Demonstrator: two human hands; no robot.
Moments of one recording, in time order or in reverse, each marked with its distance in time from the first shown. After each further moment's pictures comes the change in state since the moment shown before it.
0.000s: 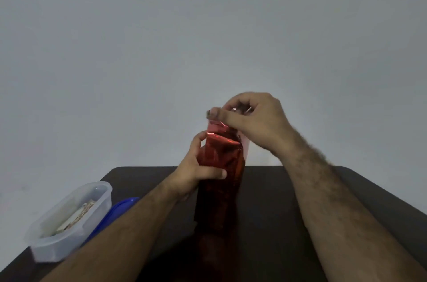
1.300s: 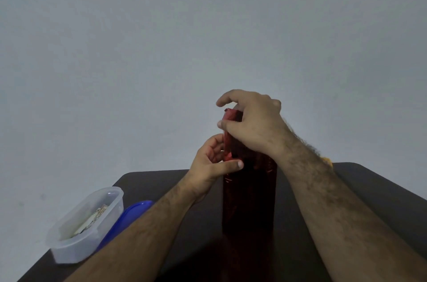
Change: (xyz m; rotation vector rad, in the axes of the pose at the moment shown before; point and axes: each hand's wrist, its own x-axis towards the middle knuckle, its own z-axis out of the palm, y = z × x) left_hand 0.006 0.007 0.025 -0.036 0.057 0.080; right_hand -0.003 -0.006 0.006 -0.362 0.091 -0.136
